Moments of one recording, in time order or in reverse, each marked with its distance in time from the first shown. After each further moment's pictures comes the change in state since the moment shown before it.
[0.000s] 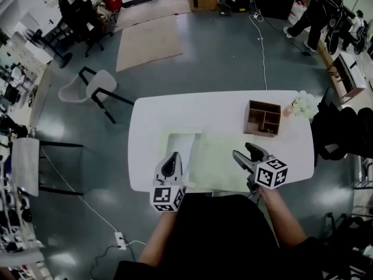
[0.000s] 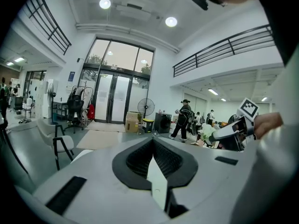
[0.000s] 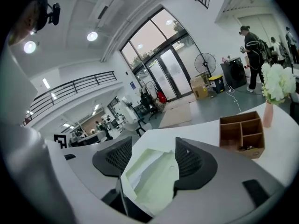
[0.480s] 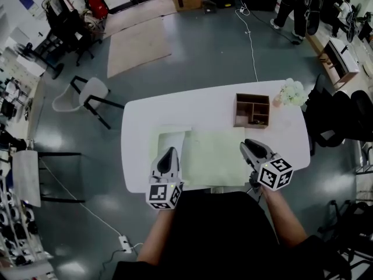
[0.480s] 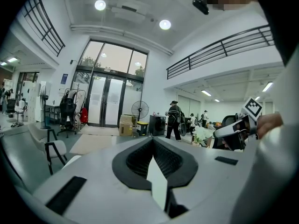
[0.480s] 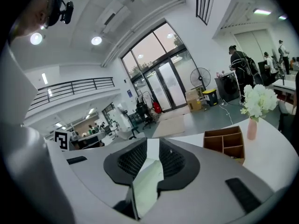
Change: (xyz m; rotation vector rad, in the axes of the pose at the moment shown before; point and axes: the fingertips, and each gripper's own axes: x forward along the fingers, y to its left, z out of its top) left arm 0.015 -0.041 0.018 0.037 -0.037 -0.069; right arm -0.061 -0.021 0.022 -0.059 -0.140 -0.077
